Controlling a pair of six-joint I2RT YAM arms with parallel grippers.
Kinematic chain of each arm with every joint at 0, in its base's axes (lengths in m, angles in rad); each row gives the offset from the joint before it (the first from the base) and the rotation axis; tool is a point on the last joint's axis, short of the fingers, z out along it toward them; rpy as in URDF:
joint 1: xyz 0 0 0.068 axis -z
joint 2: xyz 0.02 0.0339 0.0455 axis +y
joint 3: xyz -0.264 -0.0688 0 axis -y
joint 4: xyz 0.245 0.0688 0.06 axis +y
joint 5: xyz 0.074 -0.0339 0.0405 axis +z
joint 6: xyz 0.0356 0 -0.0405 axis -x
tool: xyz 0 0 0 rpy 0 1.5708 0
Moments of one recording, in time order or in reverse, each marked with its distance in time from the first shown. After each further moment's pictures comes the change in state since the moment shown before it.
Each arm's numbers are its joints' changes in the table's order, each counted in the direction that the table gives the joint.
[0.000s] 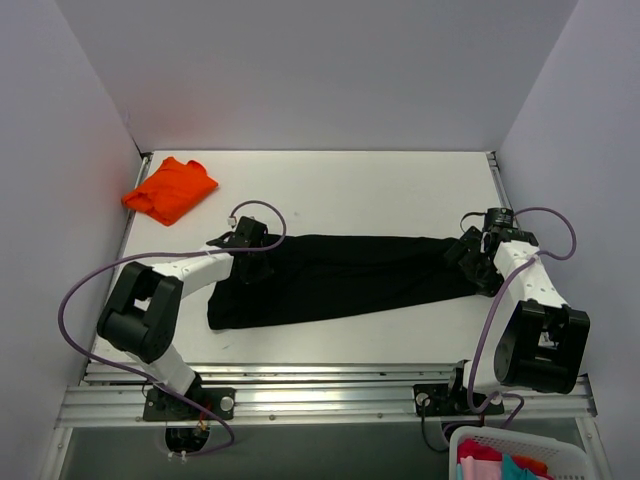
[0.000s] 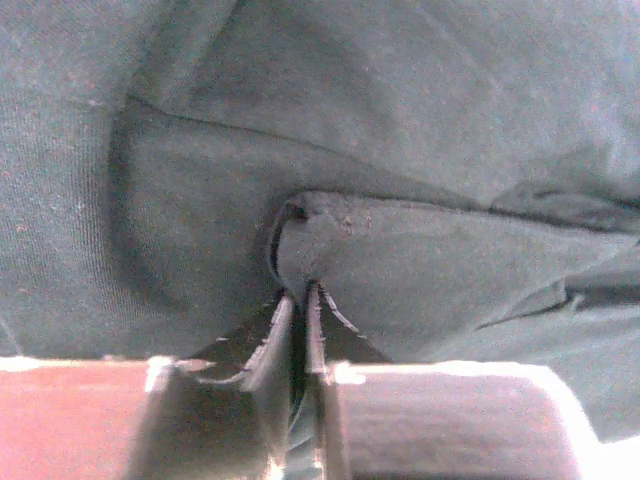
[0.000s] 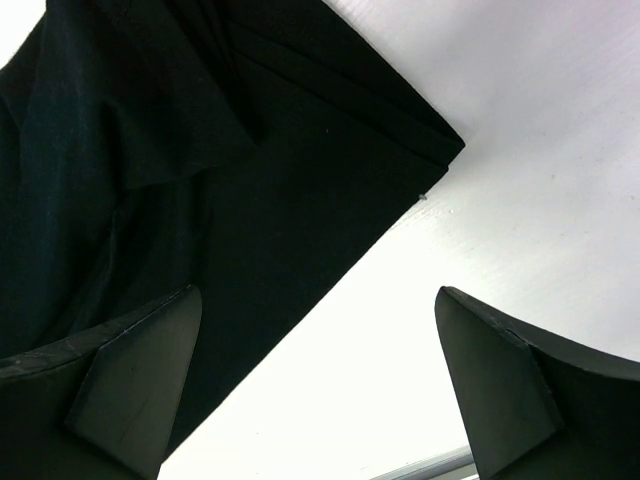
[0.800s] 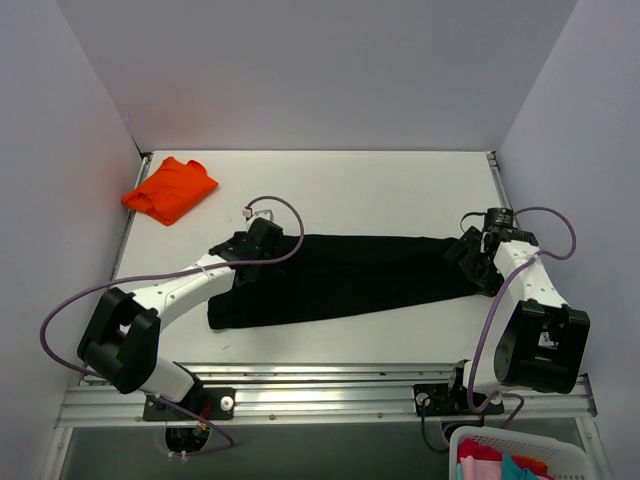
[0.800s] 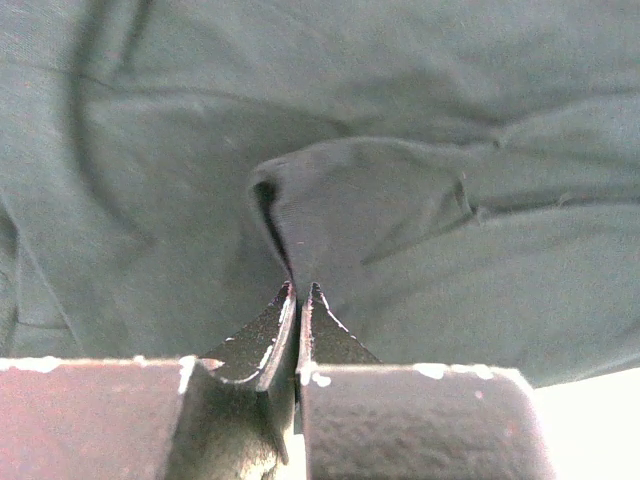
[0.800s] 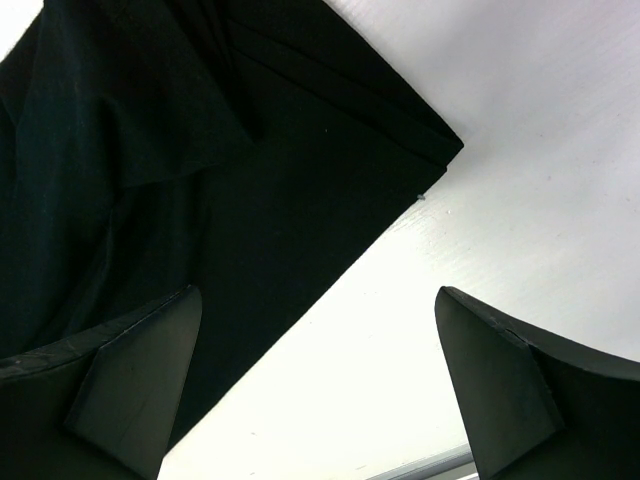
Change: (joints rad) left arm 0.151 -0.170 0.034 0.088 0.151 -0.082; right arm 0.000 0.000 0.000 0.002 -0.004 0.010
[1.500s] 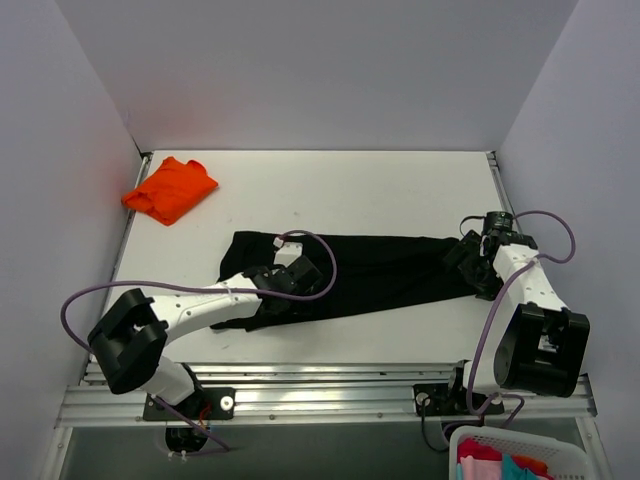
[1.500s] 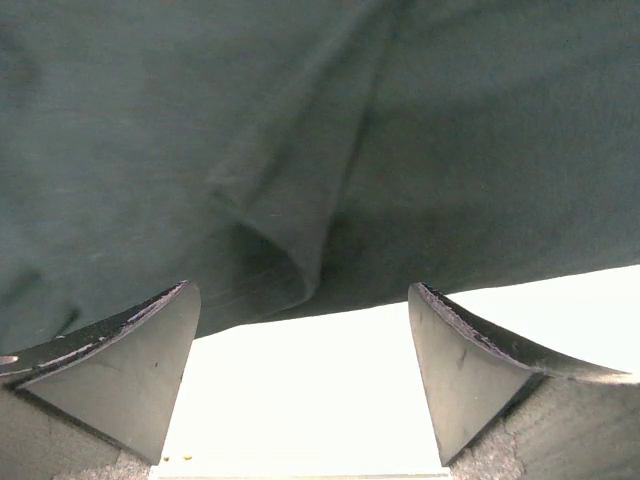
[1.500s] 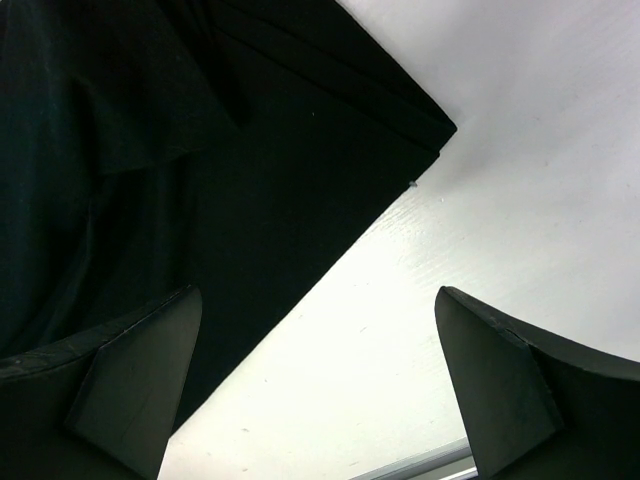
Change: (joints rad) left arm 0.358 0.034 0.001 0.205 0.219 0.152; right arm 0.000 -0.016 -0.031 0.000 0.001 0.000
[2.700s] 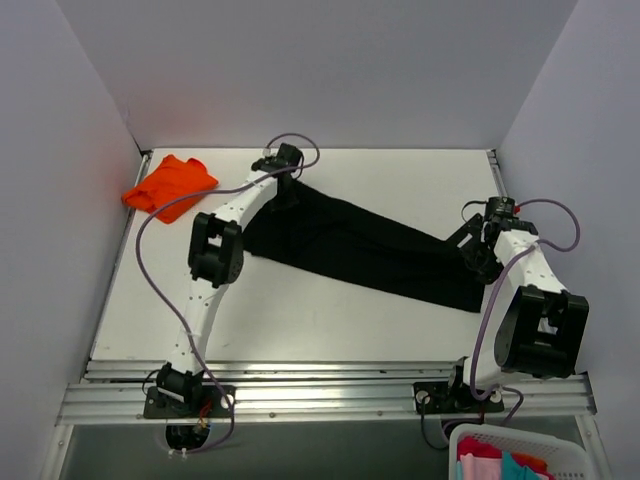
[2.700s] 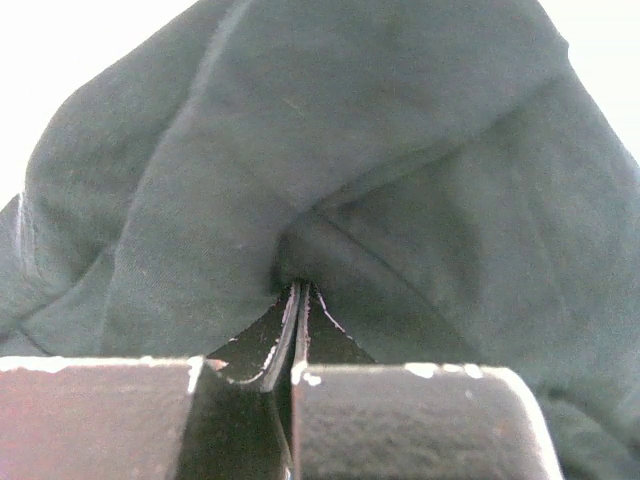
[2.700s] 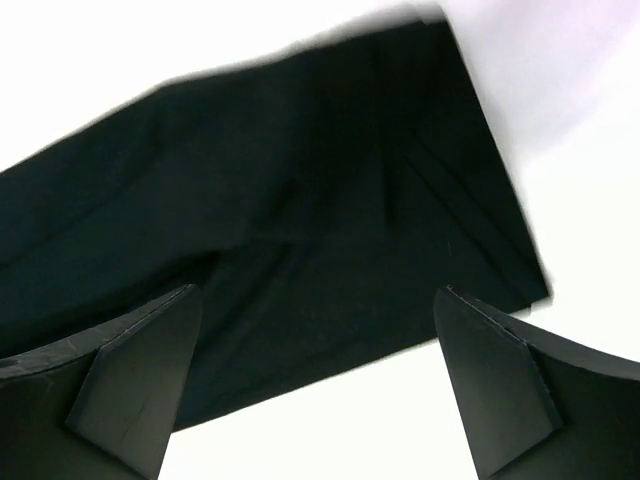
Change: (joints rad) left arm -0.537 0.967 1.255 0.241 -0.193 -0.193; right arm -0.001 0.088 0.096 -0.048 -0.013 -0.102
